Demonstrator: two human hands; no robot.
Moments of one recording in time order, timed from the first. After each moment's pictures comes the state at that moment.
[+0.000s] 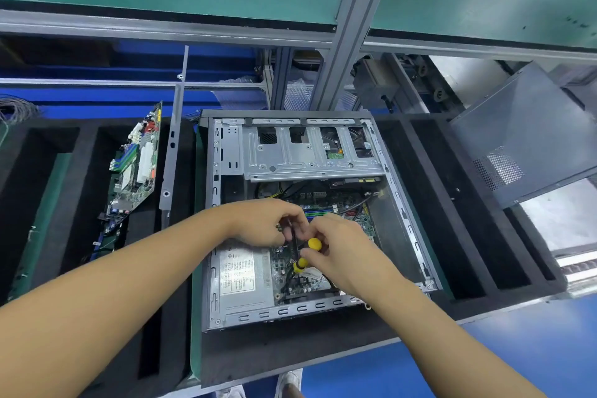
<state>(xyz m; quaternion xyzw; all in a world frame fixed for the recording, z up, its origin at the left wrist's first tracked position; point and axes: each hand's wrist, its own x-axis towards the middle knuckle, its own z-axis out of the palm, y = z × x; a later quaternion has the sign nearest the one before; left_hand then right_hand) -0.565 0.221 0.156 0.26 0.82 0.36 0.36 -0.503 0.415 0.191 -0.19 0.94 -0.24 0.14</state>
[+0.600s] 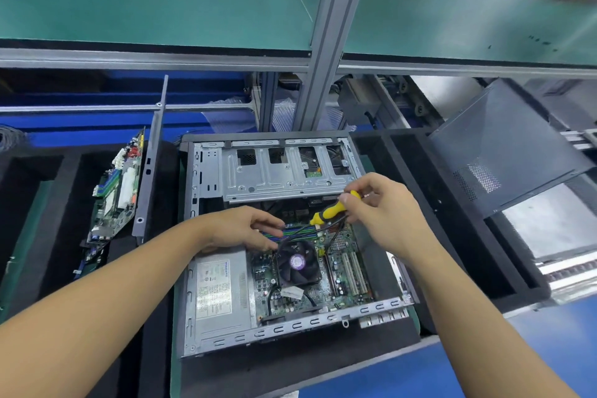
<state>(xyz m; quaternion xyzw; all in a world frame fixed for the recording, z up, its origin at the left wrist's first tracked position) -0.586 0.215 0.133 0.08 0.71 0.55 0.43 -0.552 0.482 0.246 0.00 0.90 -0.44 0.04</state>
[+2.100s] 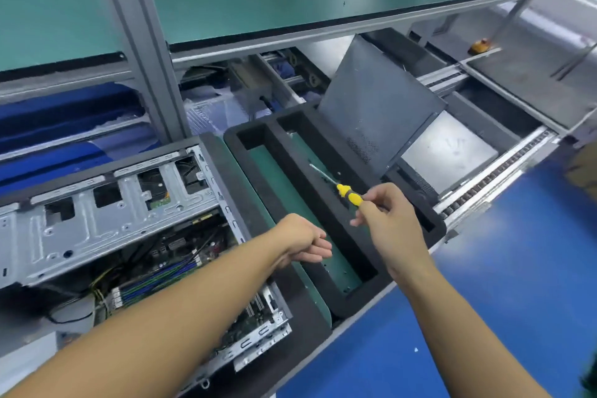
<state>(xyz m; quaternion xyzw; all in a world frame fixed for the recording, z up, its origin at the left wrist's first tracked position) -0.605 0.563 0.146 -0.07 0.67 0.57 0.48 -0.522 0.693 0.218 0.26 0.80 -0.53 -0.11</state>
